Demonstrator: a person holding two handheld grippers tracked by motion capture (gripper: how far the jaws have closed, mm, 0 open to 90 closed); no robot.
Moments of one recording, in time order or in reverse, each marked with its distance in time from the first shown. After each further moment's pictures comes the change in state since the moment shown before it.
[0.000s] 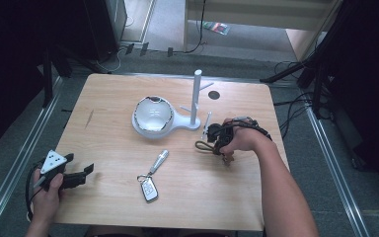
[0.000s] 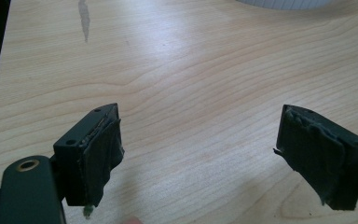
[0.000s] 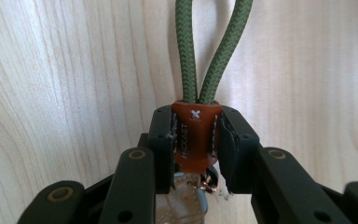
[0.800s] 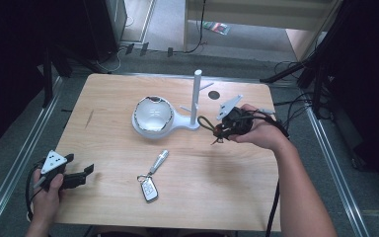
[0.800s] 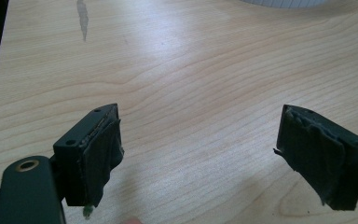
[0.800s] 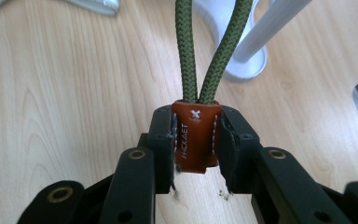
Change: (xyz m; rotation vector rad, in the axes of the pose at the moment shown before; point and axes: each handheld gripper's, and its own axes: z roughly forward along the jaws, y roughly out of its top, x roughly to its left) left arm 0.000 0.000 0.001 0.005 0.004 -0.002; right arm 0.007 -0.030 -0.080 -0.435 -0.130 0.078
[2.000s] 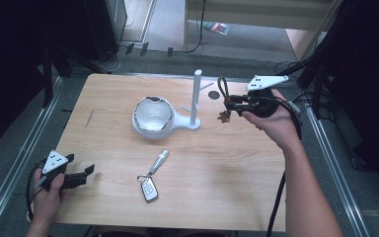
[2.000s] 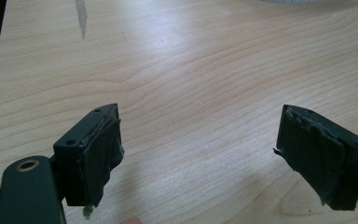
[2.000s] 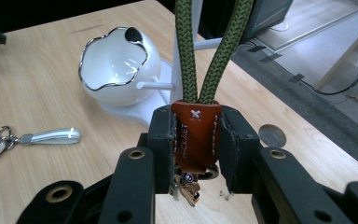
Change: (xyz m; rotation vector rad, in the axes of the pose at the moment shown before) left arm -0.001 0.000 0.001 0.010 0.005 0.010; right arm -0.019 -0.006 -0.070 -0.411 -0.195 0.305
